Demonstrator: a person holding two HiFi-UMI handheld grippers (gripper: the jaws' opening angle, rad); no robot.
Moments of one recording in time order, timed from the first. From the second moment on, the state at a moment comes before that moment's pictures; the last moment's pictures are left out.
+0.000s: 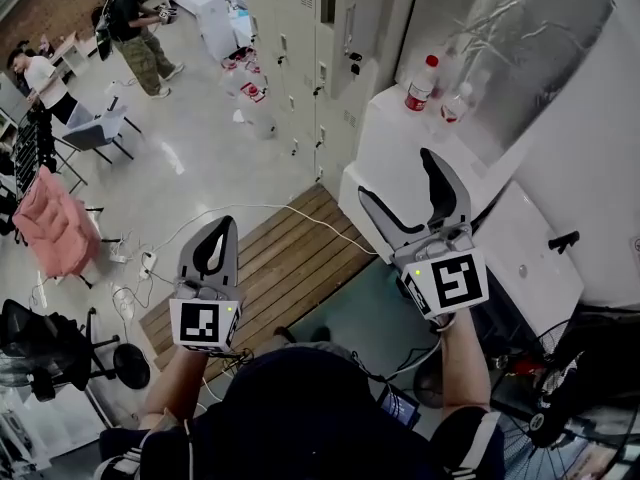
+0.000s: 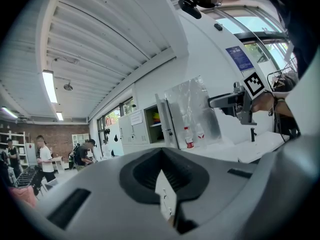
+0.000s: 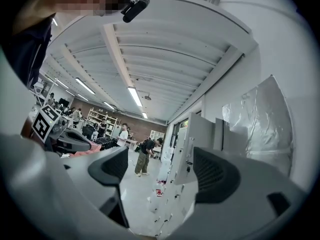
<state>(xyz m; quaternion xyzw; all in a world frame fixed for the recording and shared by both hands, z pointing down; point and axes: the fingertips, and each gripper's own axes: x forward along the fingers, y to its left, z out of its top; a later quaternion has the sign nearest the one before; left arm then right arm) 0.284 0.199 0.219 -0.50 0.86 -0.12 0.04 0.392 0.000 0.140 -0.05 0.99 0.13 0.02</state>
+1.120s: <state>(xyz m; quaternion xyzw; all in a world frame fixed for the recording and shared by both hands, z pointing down) 0.091 0.100 0.280 -0.59 0.80 -0.07 0.05 0.208 -0.104 0.118 -0.08 0.98 0.15 0.07</state>
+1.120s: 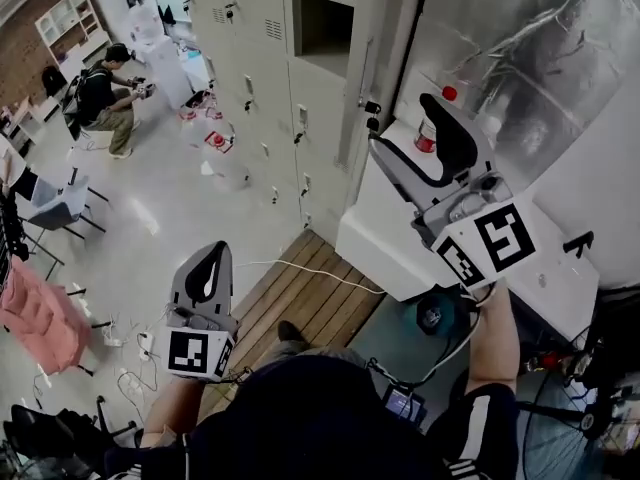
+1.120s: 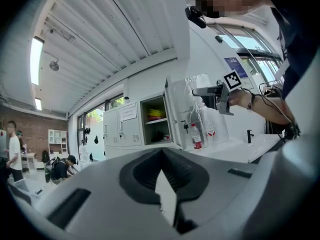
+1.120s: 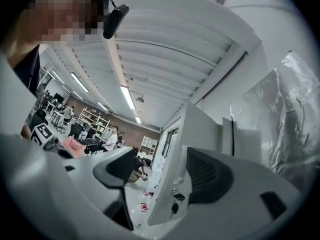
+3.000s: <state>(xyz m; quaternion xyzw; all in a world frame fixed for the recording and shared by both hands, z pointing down) 0.006 -0.007 0.279 -0.61 0.79 -0.07 0.05 0.105 -0.171 0.159 0.05 1.00 0.07 0.02</state>
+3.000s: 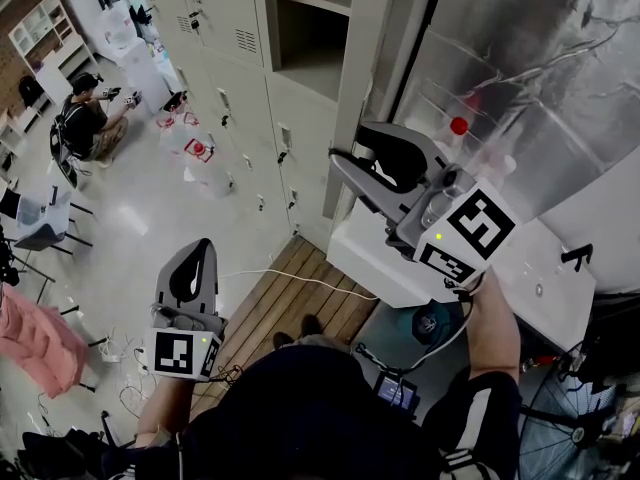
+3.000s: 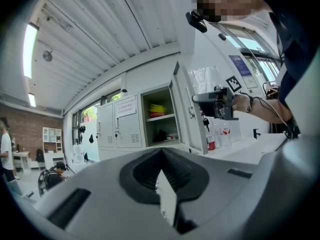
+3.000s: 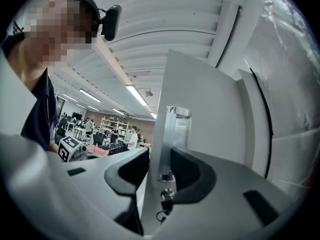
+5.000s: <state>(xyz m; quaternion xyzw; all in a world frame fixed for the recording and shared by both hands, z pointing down) -0.130 -0.068 0.310 -0.67 0.74 -0.03 0.09 -0.072 -0.189 0.159 -0.09 0.98 0.15 0.07</state>
